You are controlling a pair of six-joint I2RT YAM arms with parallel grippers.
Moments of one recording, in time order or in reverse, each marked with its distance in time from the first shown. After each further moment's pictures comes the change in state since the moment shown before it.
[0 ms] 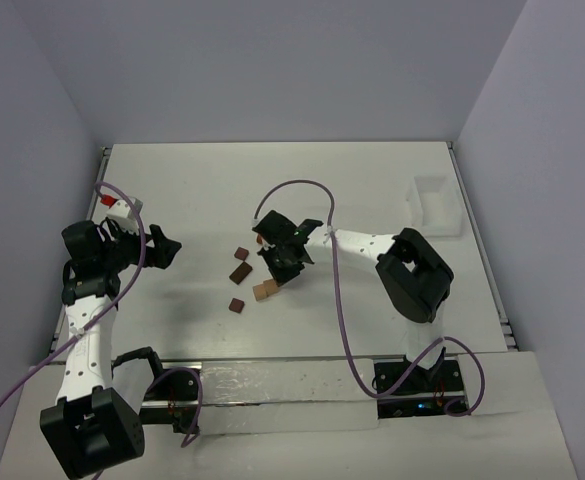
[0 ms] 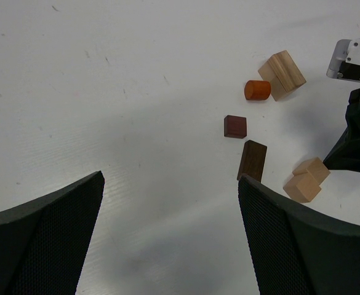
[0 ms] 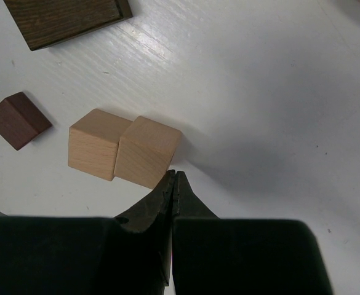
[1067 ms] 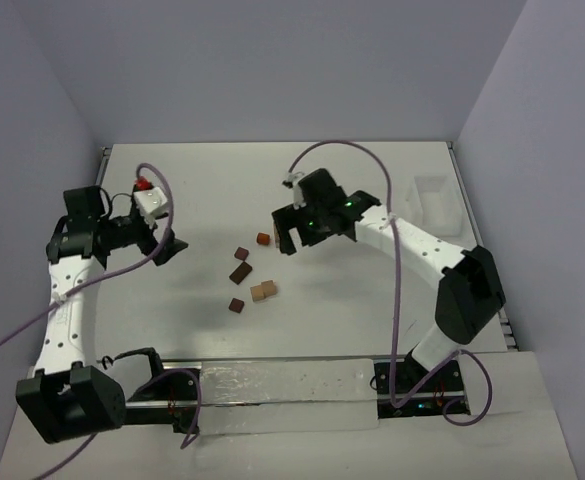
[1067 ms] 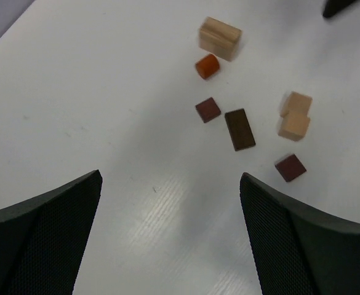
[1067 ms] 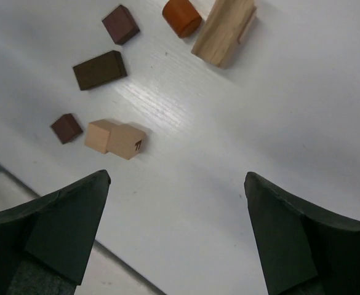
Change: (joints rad) left arm -0.102 0.192 0.392 -0.483 0.199 0.693; right arm -0.192 -0.274 0.017 -0.043 -0.080 -0.113
